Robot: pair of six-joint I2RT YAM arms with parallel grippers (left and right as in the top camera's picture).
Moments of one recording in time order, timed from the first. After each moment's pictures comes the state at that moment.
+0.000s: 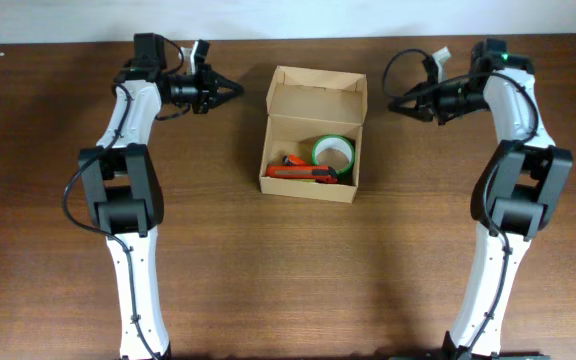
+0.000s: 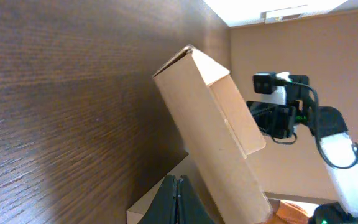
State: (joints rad) left arm 0.04 2.64 2.24 -0.69 1.18 -0.33; right arm -0.20 2.54 2.21 -1.19 -1.06 -0.09
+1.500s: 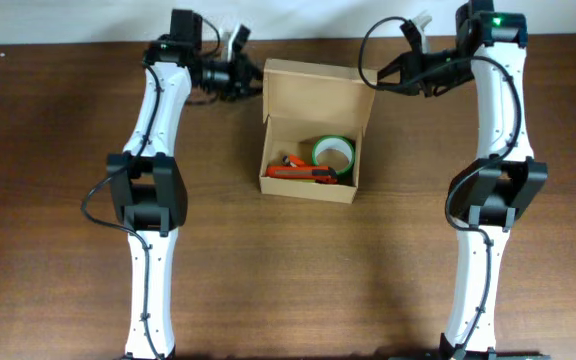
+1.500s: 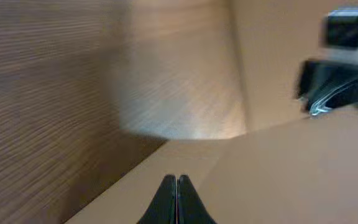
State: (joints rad) left arm -0.10 2.66 2.57 -1.11 1.07 -0.06; right arm -0.09 2.63 2.79 -1.67 -1.09 -0.25
